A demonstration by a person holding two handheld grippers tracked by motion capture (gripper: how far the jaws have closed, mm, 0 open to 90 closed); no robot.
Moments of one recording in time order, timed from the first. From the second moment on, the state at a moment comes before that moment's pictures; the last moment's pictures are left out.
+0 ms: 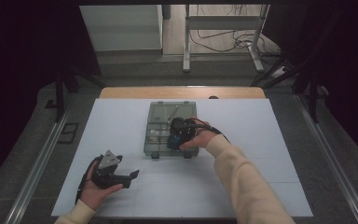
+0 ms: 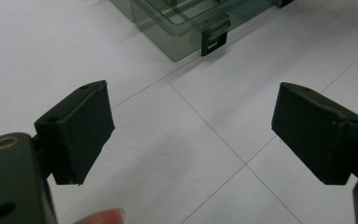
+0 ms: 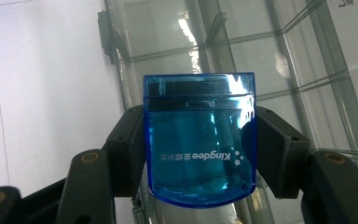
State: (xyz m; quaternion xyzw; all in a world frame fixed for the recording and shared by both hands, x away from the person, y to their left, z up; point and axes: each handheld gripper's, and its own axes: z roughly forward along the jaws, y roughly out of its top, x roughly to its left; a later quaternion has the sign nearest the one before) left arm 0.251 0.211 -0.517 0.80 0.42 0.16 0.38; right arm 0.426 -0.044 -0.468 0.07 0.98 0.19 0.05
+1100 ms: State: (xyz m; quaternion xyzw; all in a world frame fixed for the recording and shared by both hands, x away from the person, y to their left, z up) left arm 0.250 0.212 -0.515 0.80 0.43 0.17 0.39; right arm 0.384 -0.122 -0.444 0.22 0.91 0.33 0.10
